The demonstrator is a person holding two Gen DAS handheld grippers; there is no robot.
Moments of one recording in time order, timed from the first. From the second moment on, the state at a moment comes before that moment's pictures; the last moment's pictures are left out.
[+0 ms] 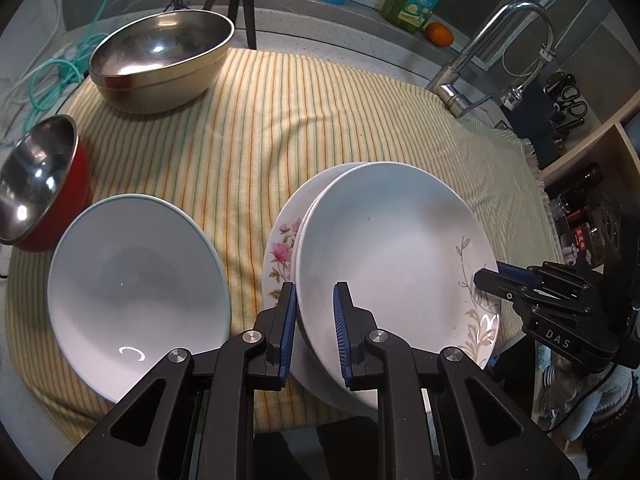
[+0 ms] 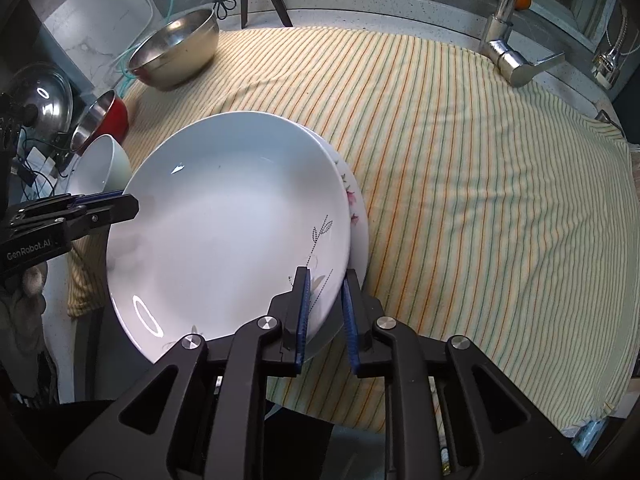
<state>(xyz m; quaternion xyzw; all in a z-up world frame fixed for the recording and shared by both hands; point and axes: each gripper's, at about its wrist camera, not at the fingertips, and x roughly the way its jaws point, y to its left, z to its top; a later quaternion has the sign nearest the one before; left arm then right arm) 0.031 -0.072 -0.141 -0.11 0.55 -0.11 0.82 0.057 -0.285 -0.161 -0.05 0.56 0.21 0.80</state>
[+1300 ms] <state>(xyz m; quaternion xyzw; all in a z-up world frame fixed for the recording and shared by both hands) -0.004 0.037 -0.080 -0.16 0.45 -0.04 0.88 0.054 -0.254 -0.084 0.03 0.47 0.23 0.85</state>
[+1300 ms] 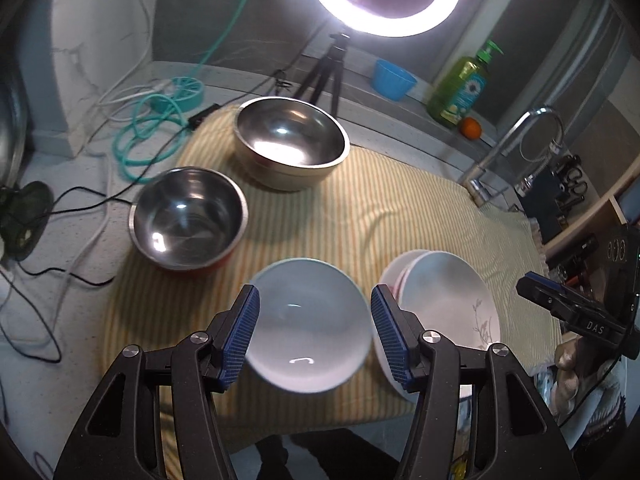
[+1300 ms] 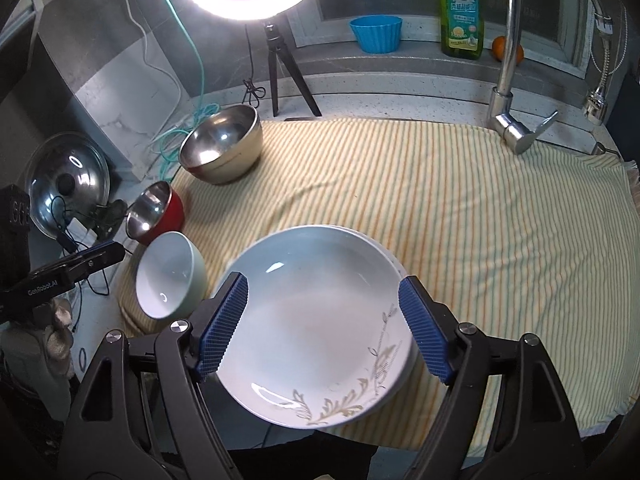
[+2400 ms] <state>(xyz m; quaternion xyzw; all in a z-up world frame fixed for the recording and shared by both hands) 0.054 0.096 -0.068 -0.21 0.43 0.02 0.88 0.125 -0.204 -0.071 0.07 0.47 0.34 0.81</state>
